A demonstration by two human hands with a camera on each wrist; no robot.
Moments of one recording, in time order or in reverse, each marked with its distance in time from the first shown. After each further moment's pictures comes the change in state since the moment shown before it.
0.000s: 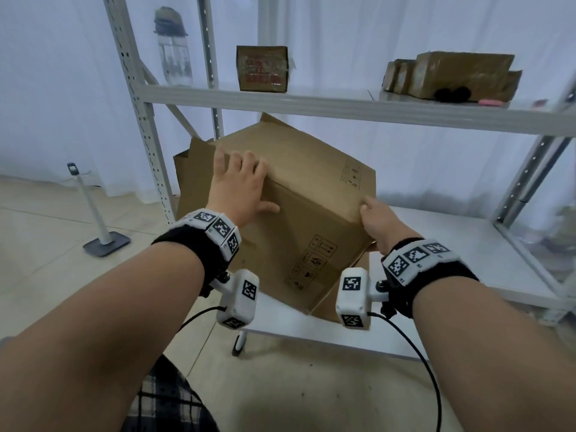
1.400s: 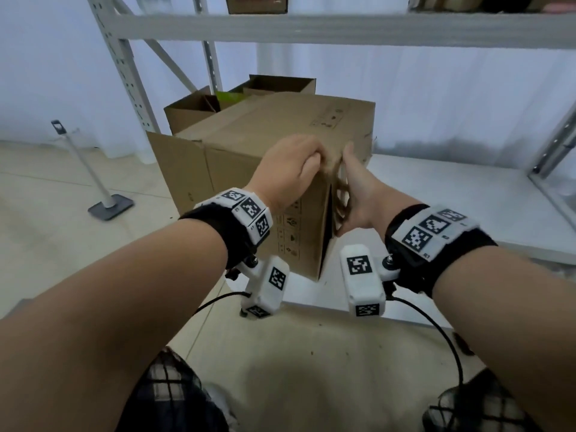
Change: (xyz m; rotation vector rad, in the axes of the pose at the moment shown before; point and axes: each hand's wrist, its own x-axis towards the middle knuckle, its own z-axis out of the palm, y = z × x) left_hand 0.005 0.073 0.032 -0.981 0.133 0.191; right_hand 0.000 0.002 0.048 0.527 -0.415 0.410
